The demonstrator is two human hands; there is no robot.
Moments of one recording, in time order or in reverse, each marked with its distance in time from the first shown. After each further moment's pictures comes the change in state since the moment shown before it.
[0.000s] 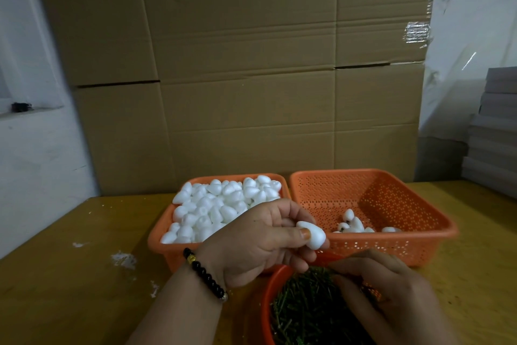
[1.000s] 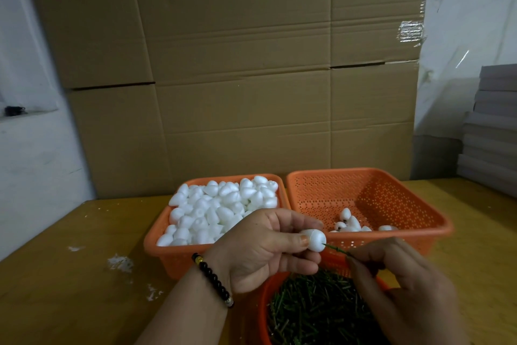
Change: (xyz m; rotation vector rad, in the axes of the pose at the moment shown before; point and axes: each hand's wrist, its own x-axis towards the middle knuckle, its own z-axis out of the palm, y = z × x) left_hand 0.008 -0.008 0.003 -0.194 0.016 -0.074; right_hand 0.002 0.002 0.000 0.043 0.310 0.026
